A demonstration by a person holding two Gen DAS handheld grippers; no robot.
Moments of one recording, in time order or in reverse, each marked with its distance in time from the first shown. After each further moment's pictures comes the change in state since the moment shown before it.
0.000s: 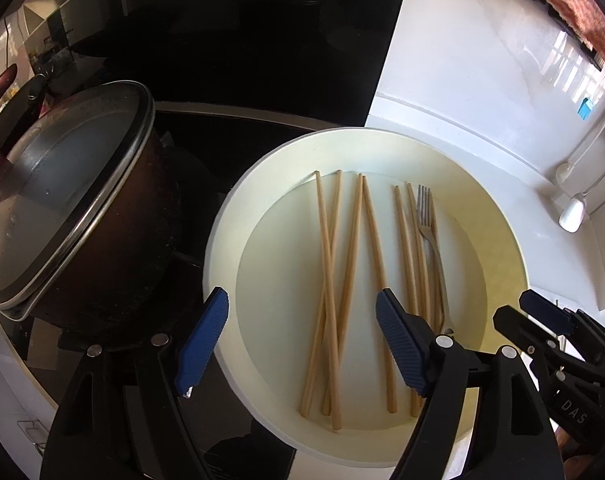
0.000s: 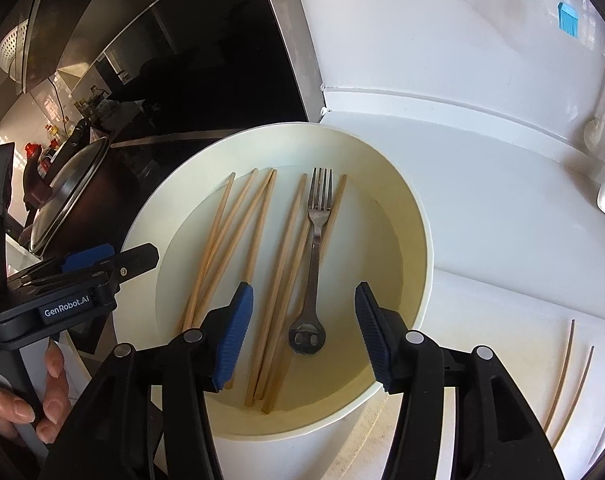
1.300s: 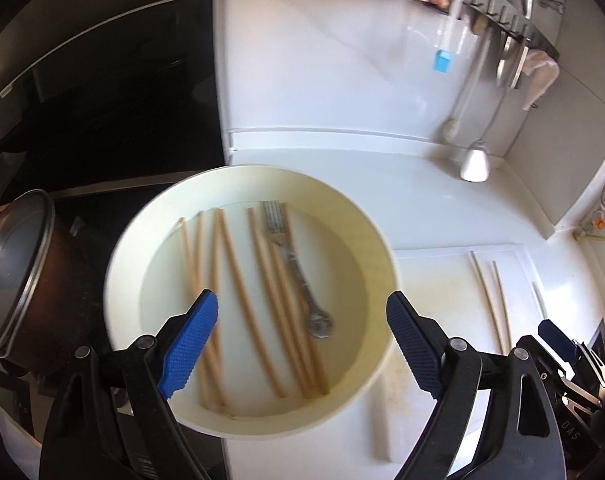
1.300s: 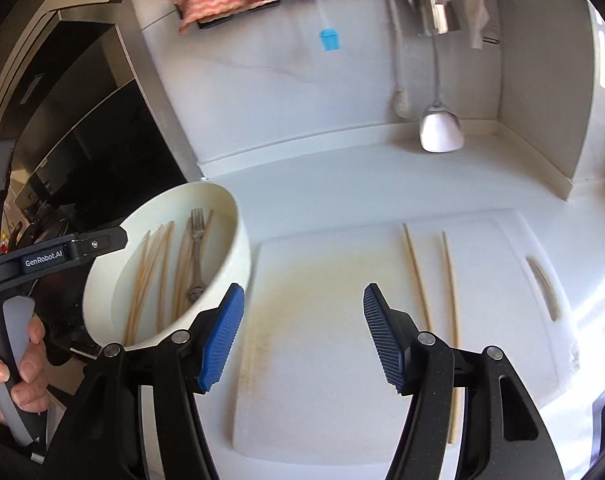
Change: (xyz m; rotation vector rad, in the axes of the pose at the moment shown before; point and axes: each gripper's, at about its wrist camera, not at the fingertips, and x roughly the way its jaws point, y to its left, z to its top) left arm -0.050 -0.106 -0.029 0.310 -0.128 -0.204; right arm -0.130 -0.065 -0.133 0.335 -0.312 -0.276
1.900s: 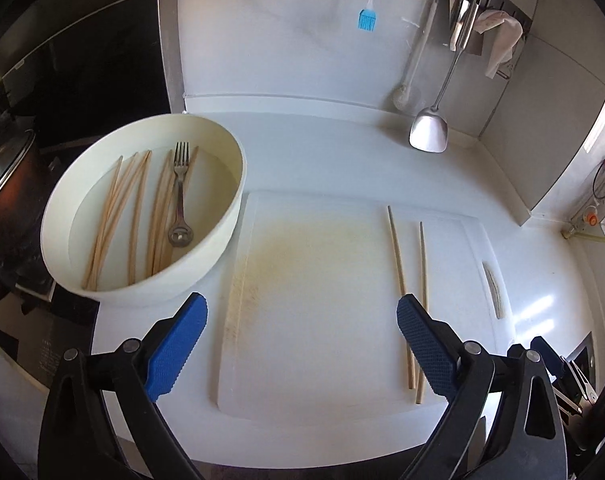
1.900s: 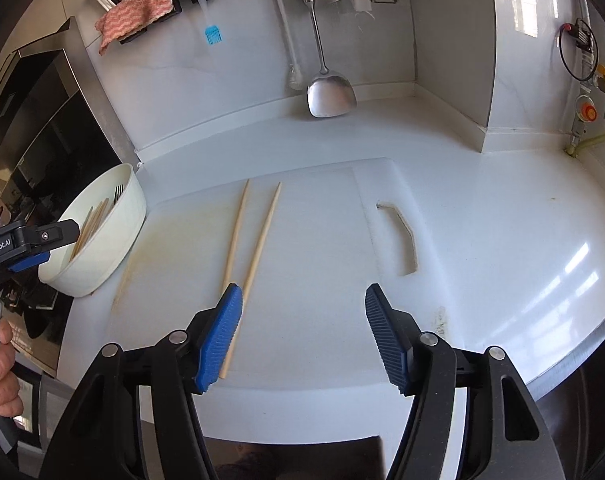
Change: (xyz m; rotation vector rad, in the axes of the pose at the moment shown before) left arm -0.014 -0.154 -0.071 -0.107 0.029 0.054; right arm -0.041 -0.181 -0.045 0.005 0.063 -0.026
